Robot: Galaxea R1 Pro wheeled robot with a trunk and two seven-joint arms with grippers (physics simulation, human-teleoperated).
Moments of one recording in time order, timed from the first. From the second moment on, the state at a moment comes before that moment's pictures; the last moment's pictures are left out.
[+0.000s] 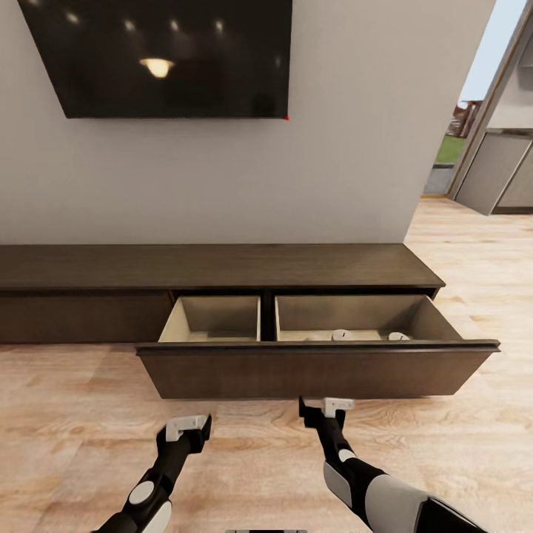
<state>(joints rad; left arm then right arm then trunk) -0.27 0.16 -0.50 -1.03 0.50 -0.12 0.29 -0.72 0.12 0.97 -0.07 -1.00 -0.59 -0.09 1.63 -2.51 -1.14</state>
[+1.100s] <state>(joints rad) -0.26 0.15 -0.49 -1.05 0.38 -0.19 0.34 -0.70 0.12 0.98 -0.03 -0.99 -0.67 -0.07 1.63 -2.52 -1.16</state>
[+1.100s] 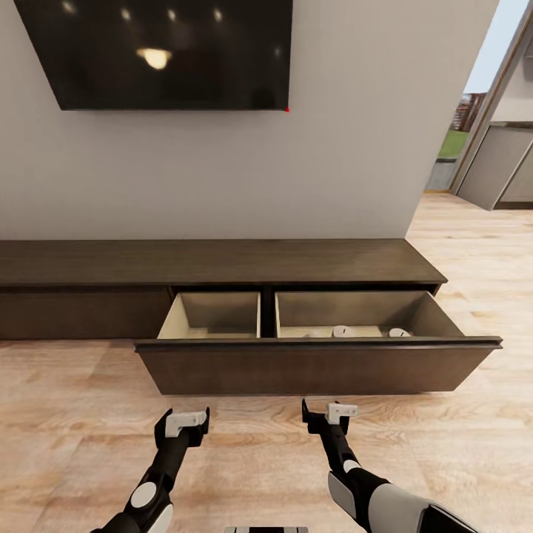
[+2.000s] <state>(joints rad) -0.26 0.15 -0.50 -1.05 0.37 -0.19 0.34 -0.70 0.12 0.98 -0.03 -0.99 -0.65 -0.07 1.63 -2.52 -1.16</state>
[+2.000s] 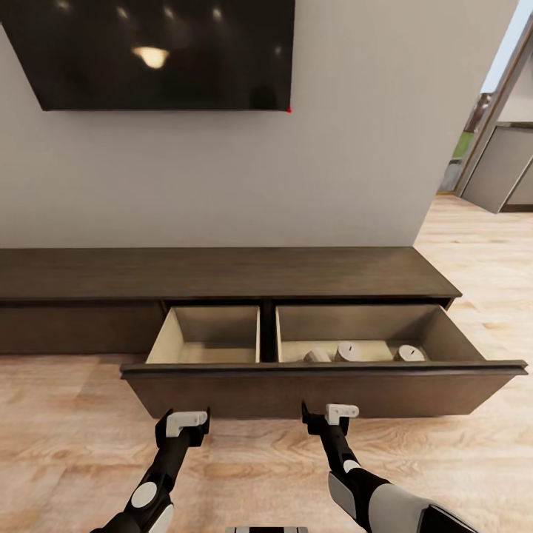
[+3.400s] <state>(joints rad) -0.26 0.15 -0.50 -1.05 0.37 -0.18 0.33 -0.70 0.12 0.98 -0.03 -0.99 -0.65 -0.07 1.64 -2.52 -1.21</state>
